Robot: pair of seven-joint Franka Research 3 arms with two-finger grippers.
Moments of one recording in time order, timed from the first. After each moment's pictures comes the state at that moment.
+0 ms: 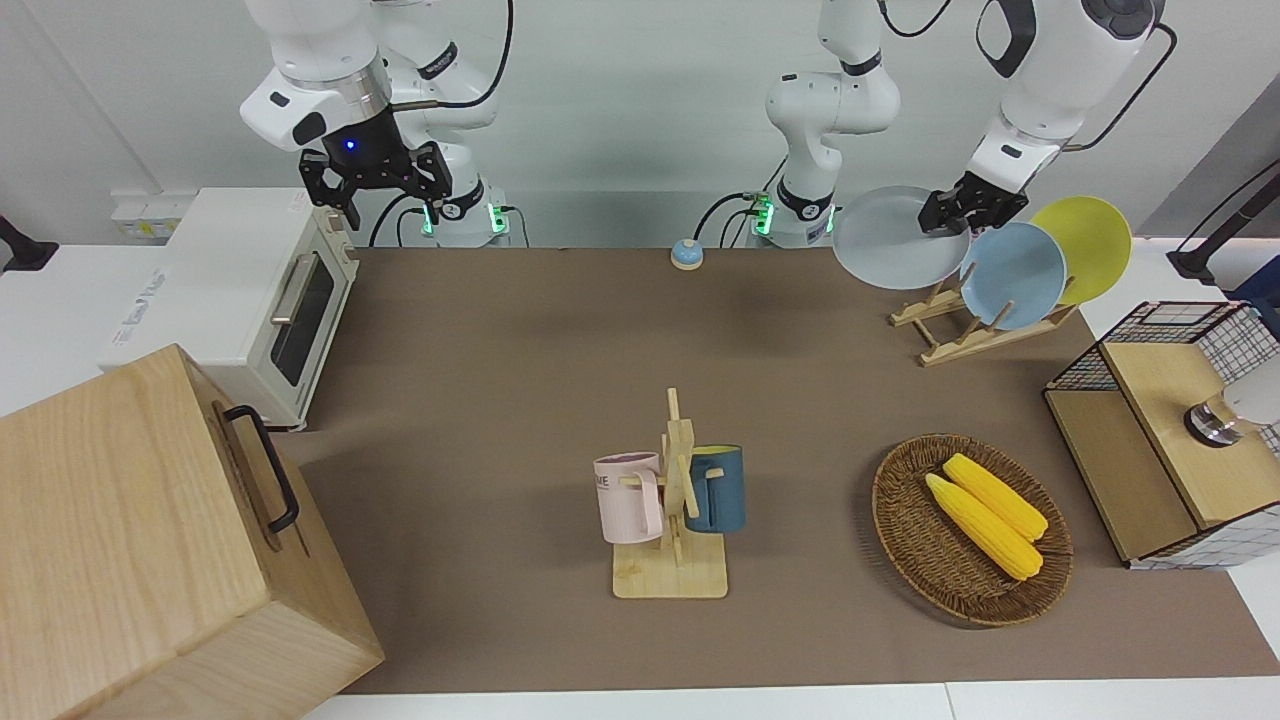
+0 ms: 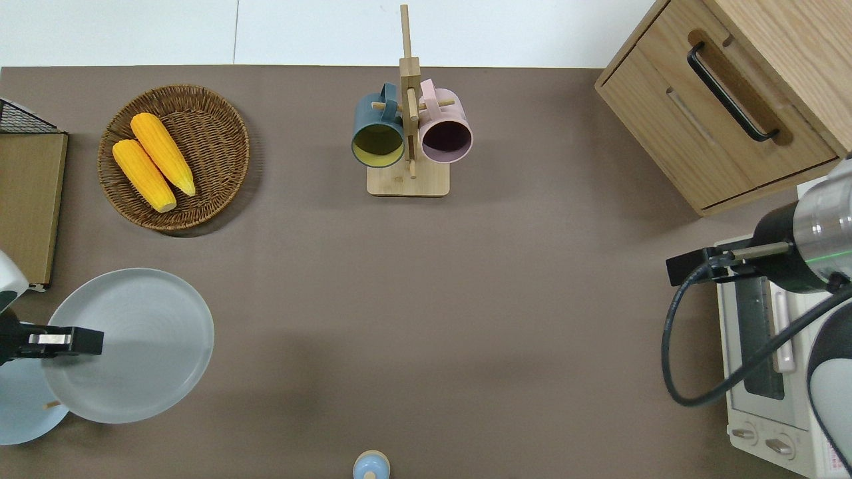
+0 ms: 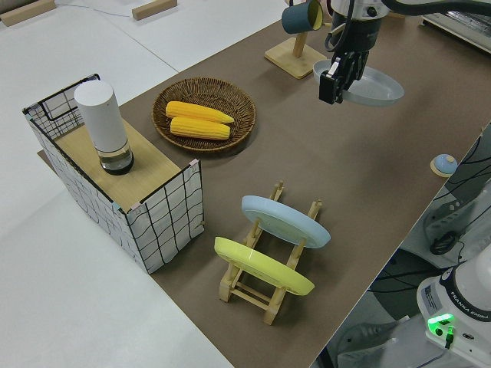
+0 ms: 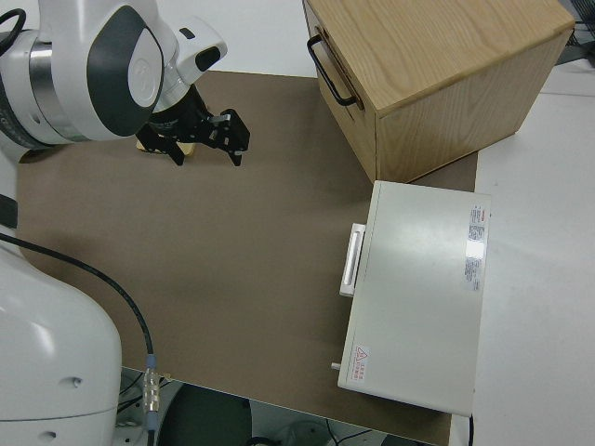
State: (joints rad) left arm -0.11 -0.26 0.16 -1.96 0.11 1.57 0.03; right arm -0.05 -0.02 0.19 -1.50 0.00 1.42 0.06
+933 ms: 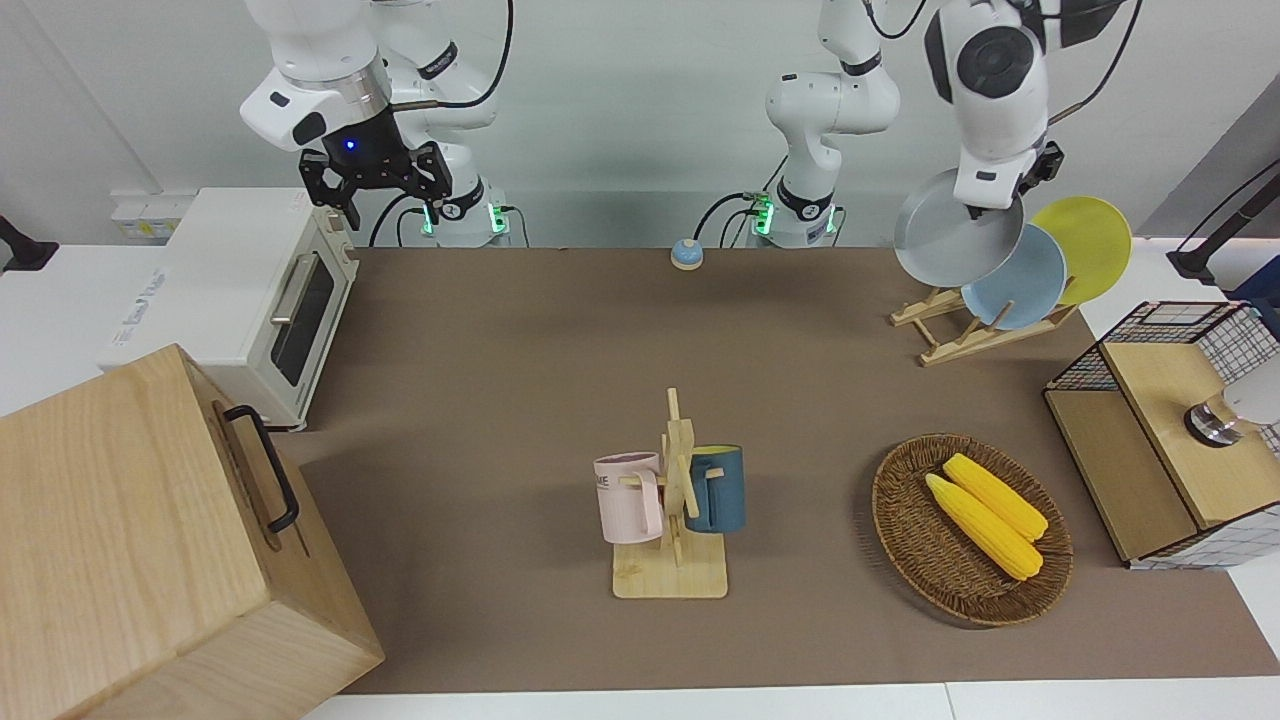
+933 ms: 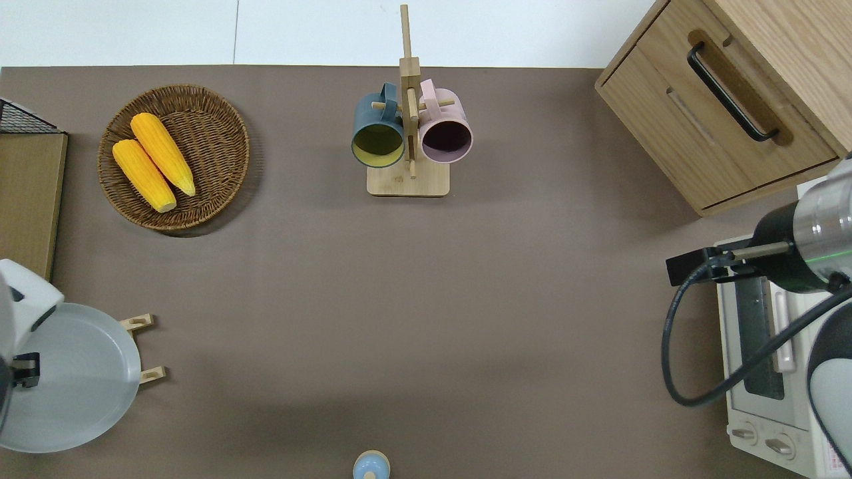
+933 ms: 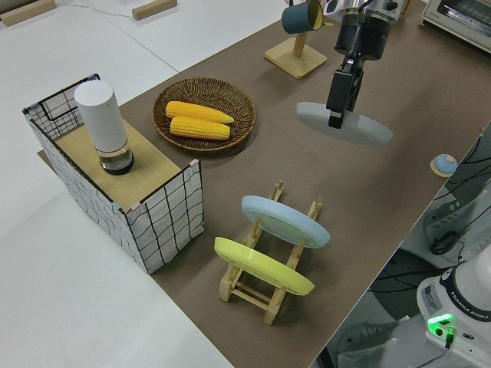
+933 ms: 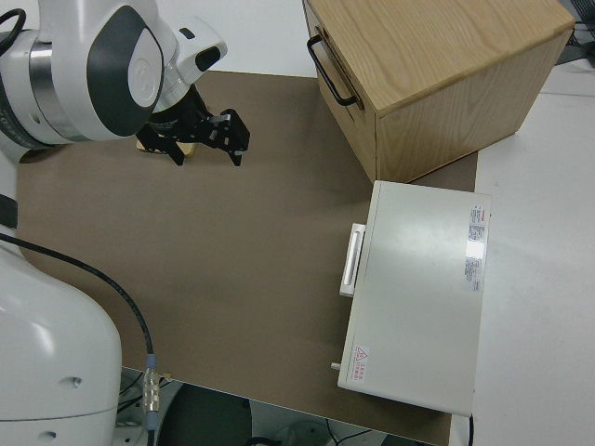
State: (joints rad) left arm -0.12 -0.25 0.03 -2.03 0.64 1.40 -0.28; right arm -0.05 -0.02 0.19 -1.50 0.00 1.42 0.06
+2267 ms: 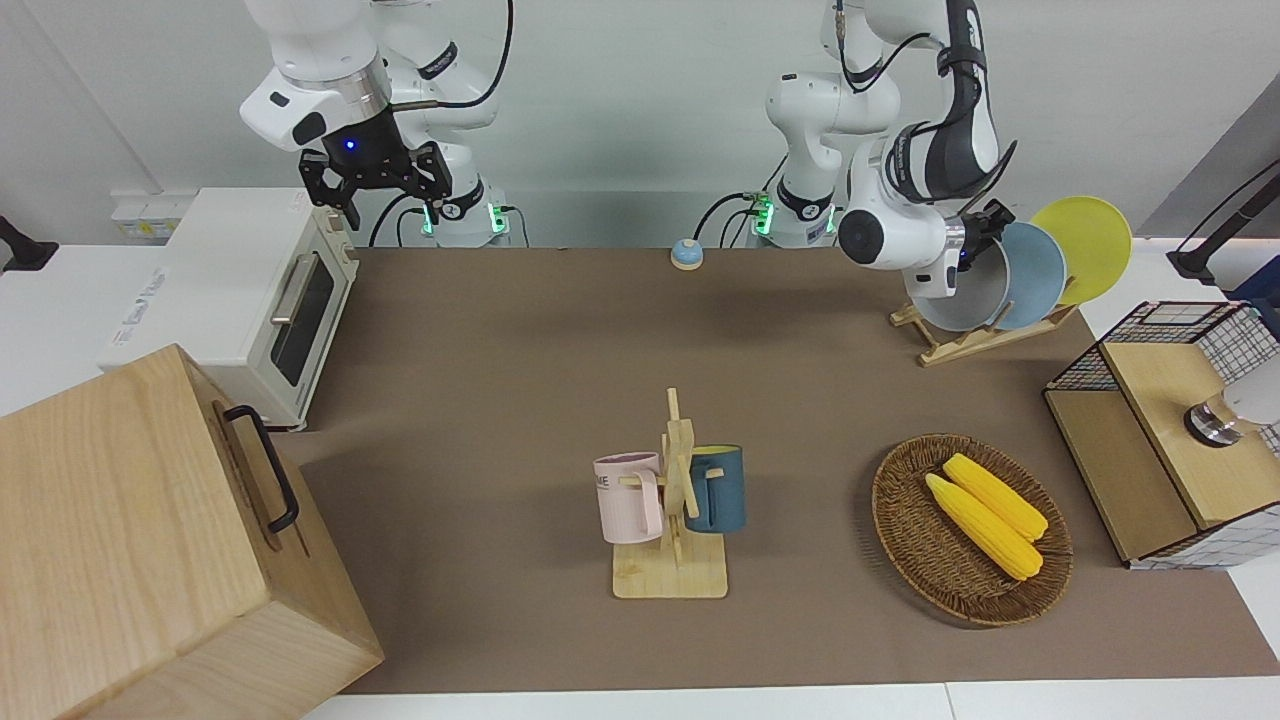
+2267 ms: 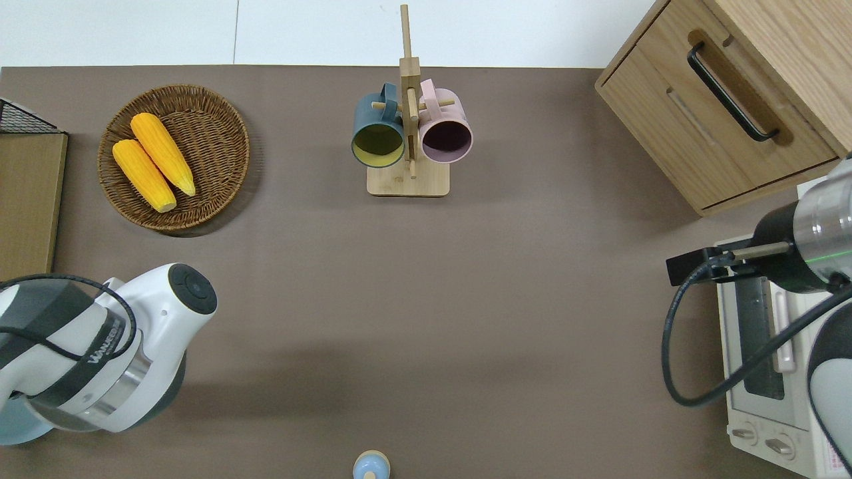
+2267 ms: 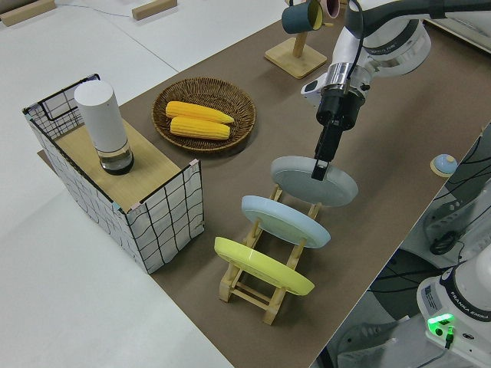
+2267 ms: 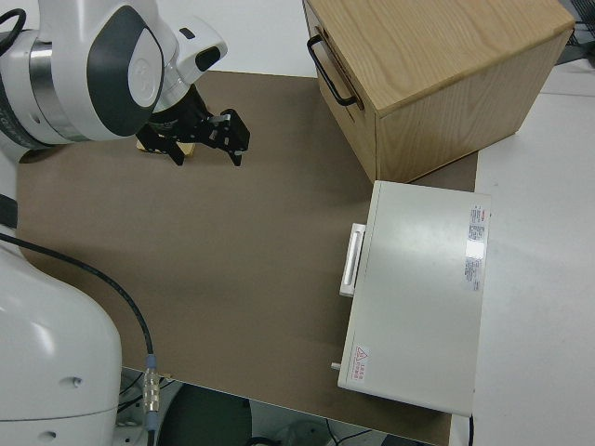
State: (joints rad) left arm -0.13 -0.06 -0.04 -2.28 0.95 1.40 -0.81; right arm -0.05 -0.02 0.19 -1.50 0.00 1.42 0.06
